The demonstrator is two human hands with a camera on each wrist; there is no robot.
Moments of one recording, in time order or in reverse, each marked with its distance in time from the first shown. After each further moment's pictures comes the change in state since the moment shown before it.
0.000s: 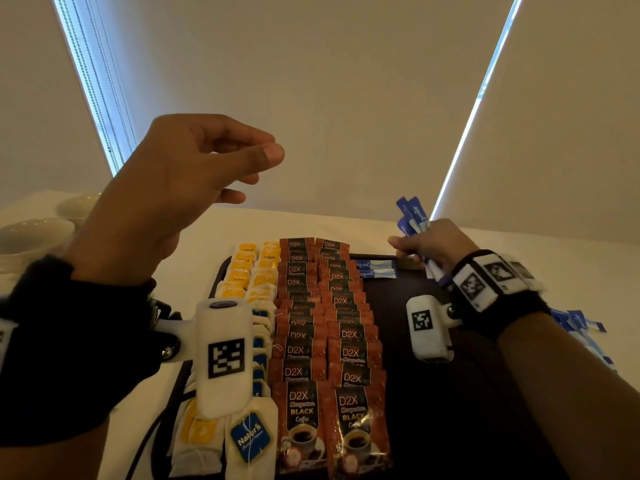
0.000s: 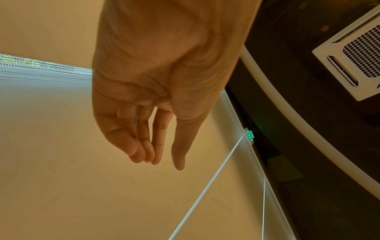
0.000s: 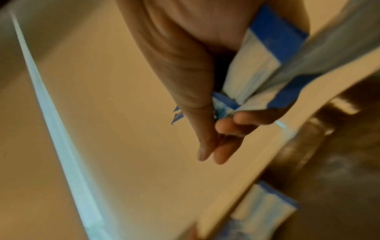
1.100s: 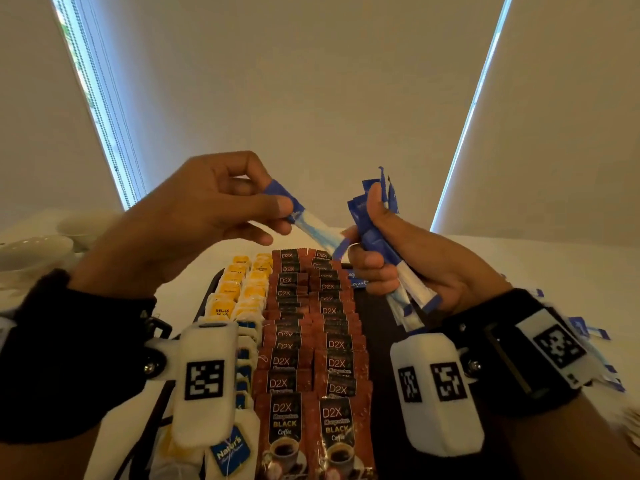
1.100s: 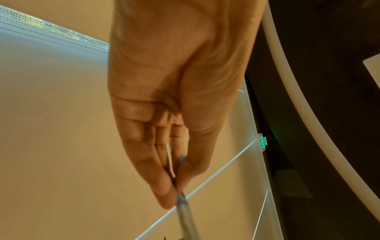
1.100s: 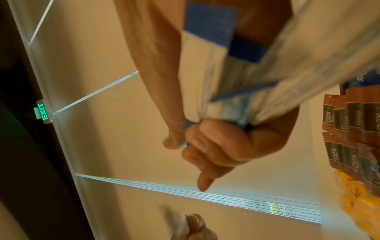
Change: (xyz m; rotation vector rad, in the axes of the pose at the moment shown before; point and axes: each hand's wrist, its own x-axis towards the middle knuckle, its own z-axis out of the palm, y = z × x) left_hand -0.006 0.005 0.019 -0.161 -0.307 -0.075; right_hand -0.095 -0.042 0.004 0.597 -0.850 -0.087
